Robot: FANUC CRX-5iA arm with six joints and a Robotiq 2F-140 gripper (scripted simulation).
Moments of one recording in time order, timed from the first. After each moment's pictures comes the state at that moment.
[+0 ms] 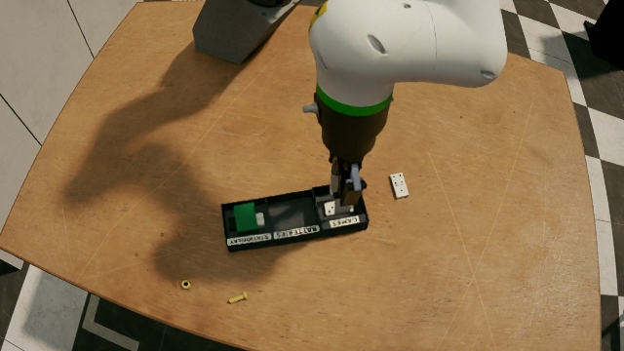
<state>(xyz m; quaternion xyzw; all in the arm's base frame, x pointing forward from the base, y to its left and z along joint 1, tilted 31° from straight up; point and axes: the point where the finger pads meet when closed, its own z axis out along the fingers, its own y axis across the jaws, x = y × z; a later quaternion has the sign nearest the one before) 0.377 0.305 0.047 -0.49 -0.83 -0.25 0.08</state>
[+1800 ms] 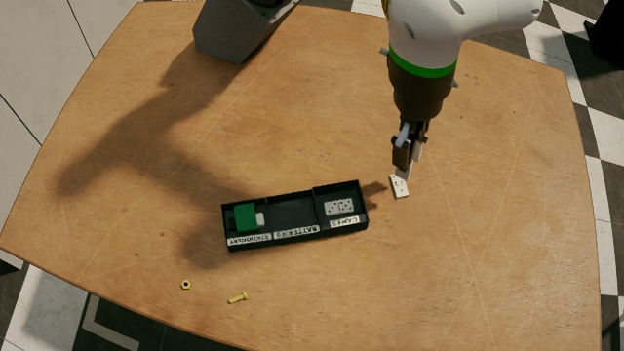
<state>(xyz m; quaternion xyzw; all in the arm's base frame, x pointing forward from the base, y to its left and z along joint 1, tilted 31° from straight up) 0.289 0.375 0.119 -0.75 -0.58 -0.21 0.23</state>
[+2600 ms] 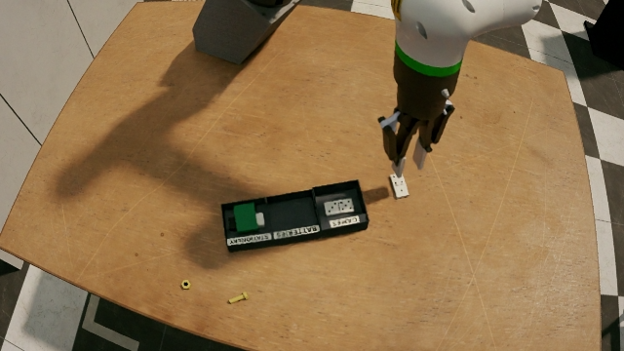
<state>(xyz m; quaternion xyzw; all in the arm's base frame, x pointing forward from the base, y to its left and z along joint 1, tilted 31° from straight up) 0.289 0.375 0.119 -0.90 -0.31 -0.13 0.27</state>
